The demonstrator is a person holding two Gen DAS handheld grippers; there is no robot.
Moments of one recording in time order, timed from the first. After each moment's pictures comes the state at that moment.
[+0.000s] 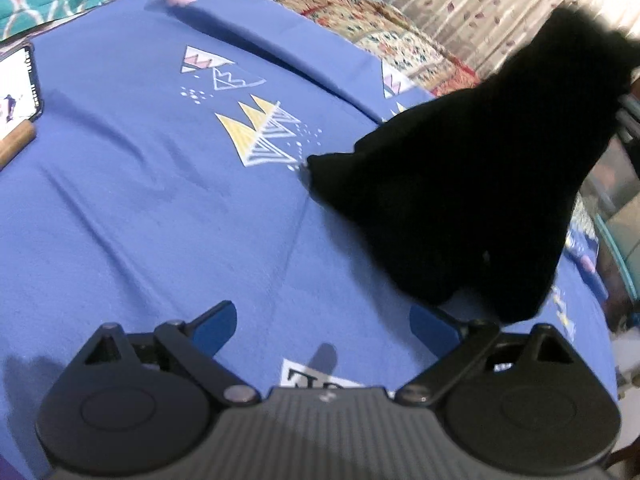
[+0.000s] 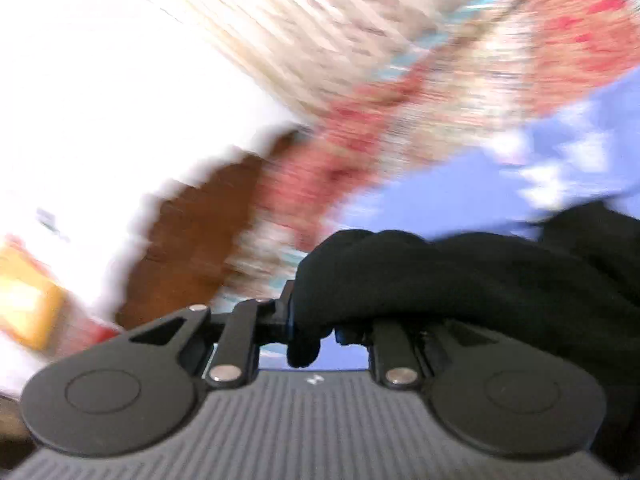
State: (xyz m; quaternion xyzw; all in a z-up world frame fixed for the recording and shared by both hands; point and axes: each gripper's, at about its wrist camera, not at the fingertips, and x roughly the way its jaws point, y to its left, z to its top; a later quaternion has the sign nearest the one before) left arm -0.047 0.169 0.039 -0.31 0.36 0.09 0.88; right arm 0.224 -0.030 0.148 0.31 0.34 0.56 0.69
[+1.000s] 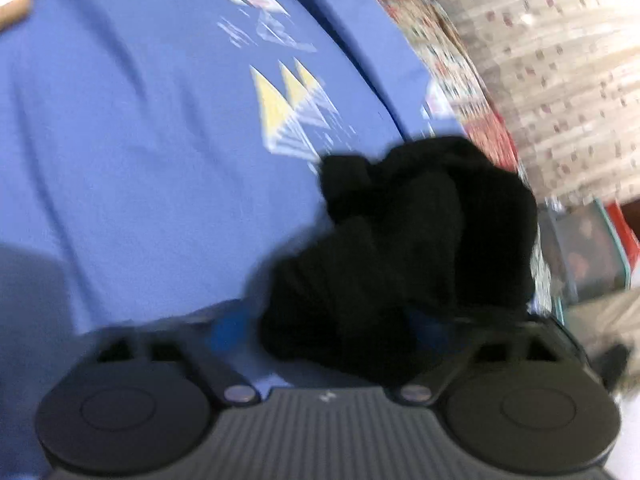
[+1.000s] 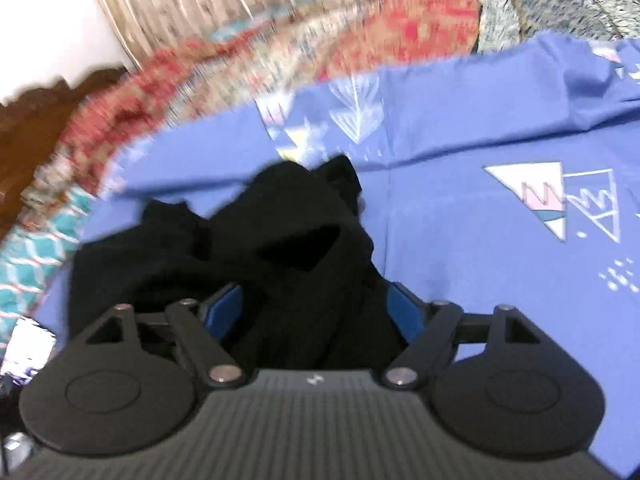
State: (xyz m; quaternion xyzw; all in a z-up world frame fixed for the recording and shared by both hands) left arm -0.003 0.213 -0.006 -0.47 0.36 0.06 0.80; right arm 0.283 -0.072 0.030 0.06 0.41 0.32 0.85
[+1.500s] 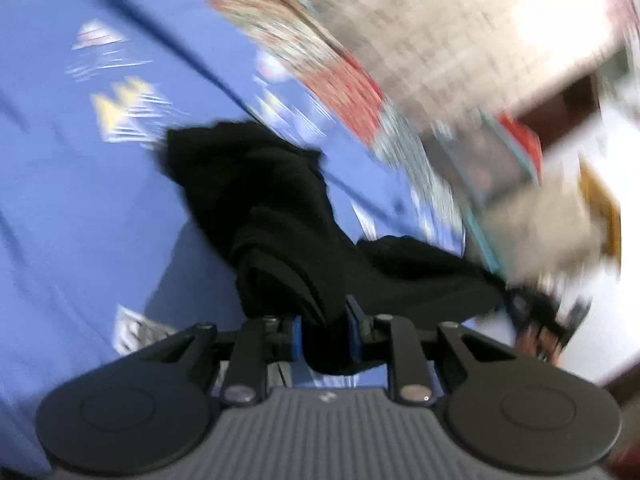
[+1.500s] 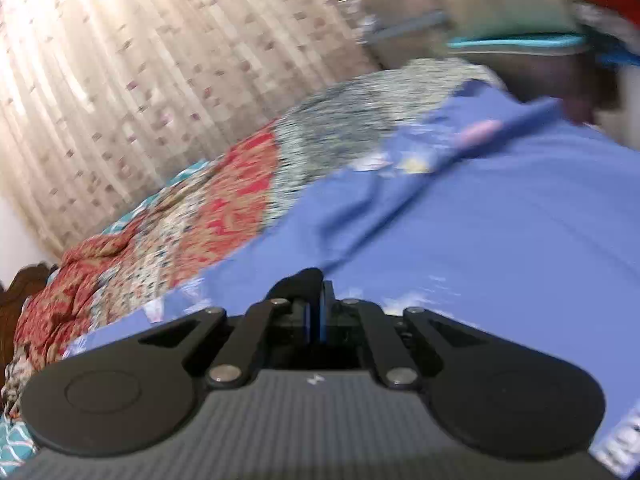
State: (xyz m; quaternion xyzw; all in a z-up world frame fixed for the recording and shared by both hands) left arm -0.068 0.124 0.077 -0.36 0.33 -0.11 0.86; right arm 0.231 -0.397 0.118 0.25 0.28 0.12 0.92
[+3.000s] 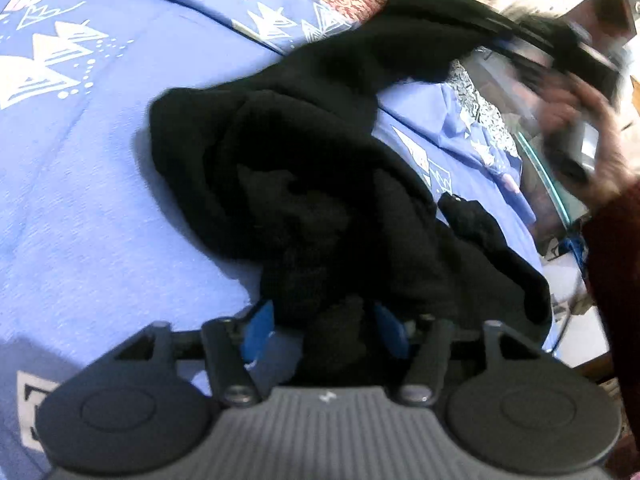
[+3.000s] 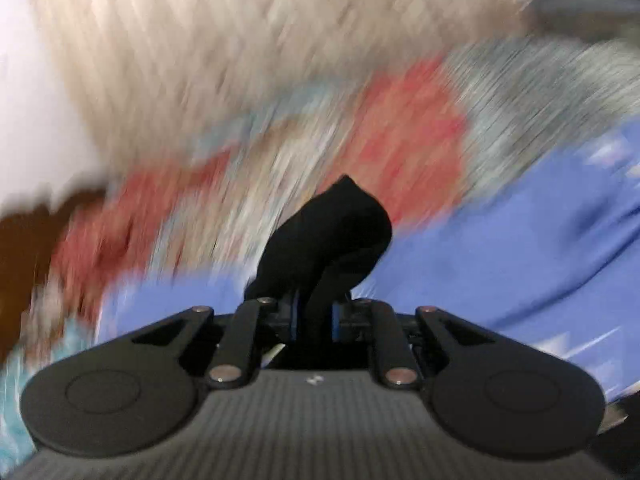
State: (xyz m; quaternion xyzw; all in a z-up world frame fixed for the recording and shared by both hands) left arm 0.032 0.088 0.010 -0.31 0.42 -0.09 0.85; right arm 0.376 -0.142 0.135 0.17 0.27 0.26 0.91
